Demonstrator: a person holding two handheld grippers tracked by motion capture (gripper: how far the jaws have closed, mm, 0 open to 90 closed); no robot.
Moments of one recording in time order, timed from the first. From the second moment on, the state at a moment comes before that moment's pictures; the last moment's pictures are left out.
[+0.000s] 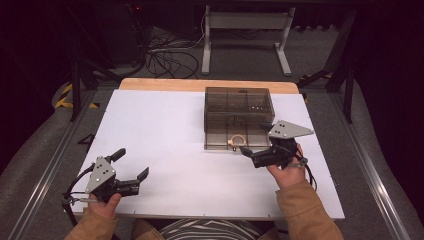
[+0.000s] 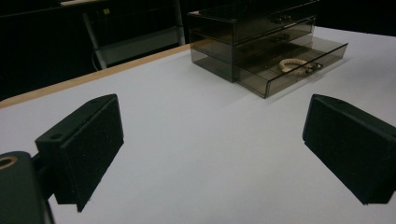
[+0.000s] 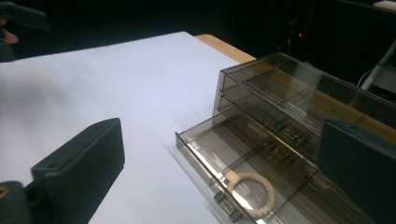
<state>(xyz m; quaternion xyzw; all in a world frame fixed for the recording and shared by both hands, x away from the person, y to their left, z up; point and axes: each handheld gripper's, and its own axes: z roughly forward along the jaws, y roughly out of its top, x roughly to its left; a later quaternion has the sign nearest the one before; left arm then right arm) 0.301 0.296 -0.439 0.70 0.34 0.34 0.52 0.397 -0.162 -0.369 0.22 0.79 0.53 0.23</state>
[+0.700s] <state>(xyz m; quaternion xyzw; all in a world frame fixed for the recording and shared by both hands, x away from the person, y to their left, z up) 0.300 0.296 -0.439 0.70 0.34 0.34 0.52 0.365 -0.194 -0.402 0.21 0.78 0.55 0.21</state>
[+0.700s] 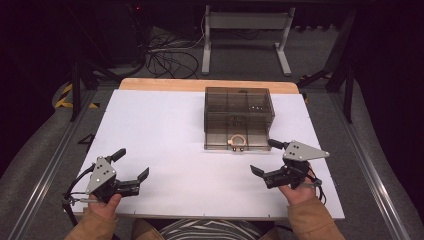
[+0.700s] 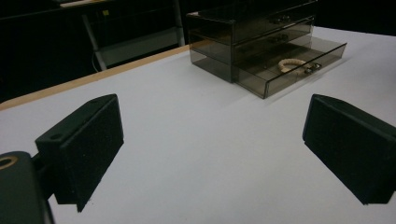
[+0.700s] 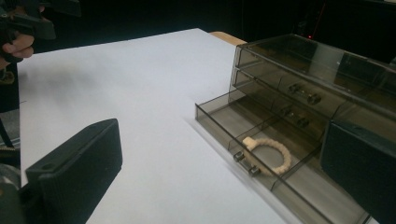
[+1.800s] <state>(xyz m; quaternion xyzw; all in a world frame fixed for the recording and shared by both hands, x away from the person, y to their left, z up) 0.299 0.293 -0.442 0.71 0.33 0.33 0.52 0.357 -0.205 -0.462 0.26 0.80 0.52 0.17</state>
